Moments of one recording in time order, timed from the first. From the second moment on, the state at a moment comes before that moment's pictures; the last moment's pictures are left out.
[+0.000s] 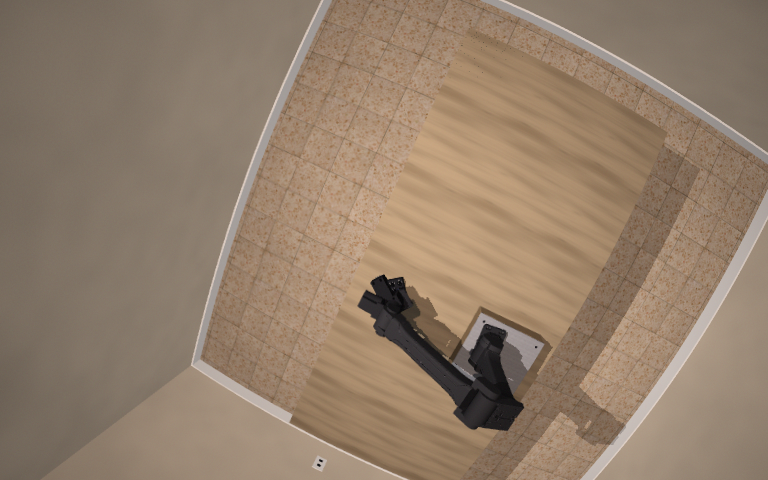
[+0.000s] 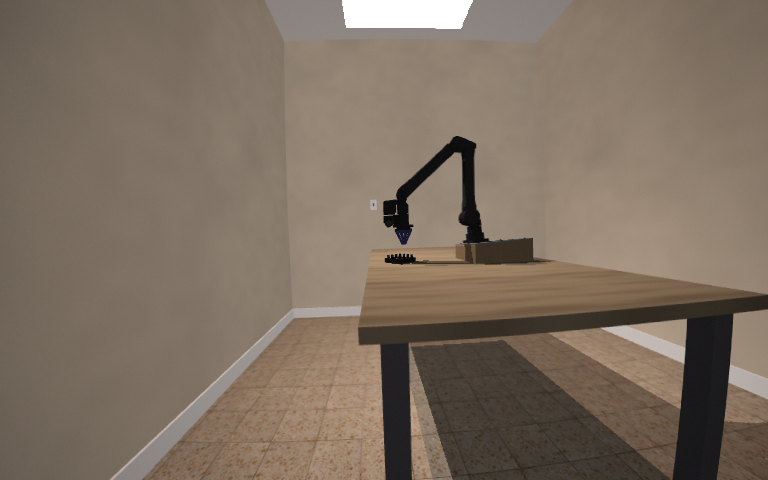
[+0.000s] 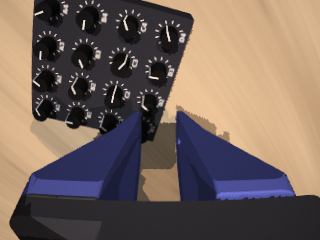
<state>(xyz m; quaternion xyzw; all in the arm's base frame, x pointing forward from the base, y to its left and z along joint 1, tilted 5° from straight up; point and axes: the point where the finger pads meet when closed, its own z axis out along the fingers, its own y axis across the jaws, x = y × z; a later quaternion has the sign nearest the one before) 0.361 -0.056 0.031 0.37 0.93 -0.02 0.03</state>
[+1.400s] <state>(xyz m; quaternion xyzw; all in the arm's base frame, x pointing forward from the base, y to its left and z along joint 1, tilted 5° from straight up) 0.361 -0.057 0.034 0.47 0.88 -0.01 0.03</state>
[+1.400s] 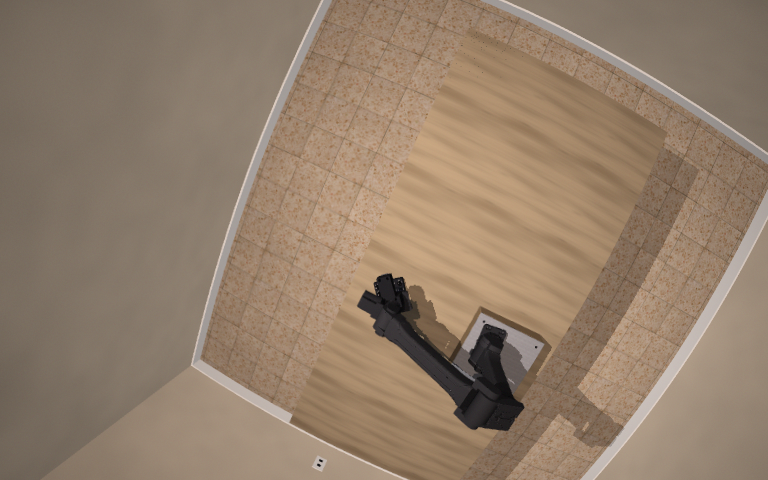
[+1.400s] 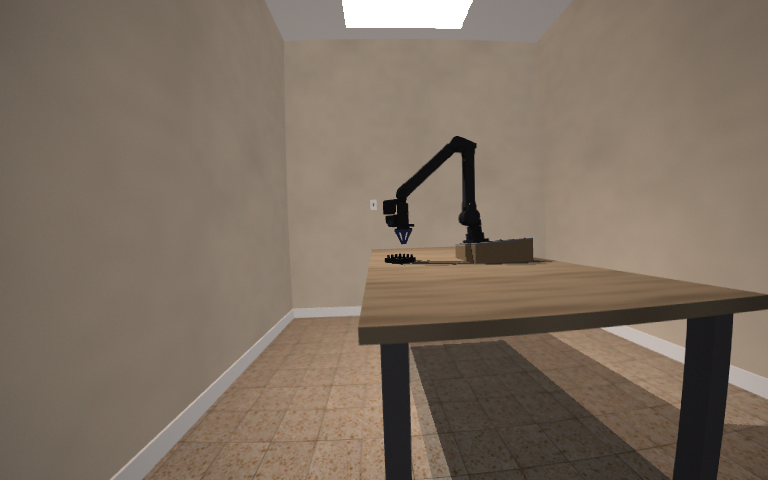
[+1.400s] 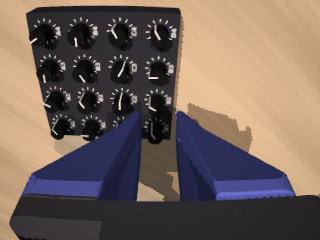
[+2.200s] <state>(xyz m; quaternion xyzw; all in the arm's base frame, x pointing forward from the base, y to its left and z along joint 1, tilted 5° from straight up) 0.365 -0.057 0.031 0.47 0.88 -0.01 0.04</state>
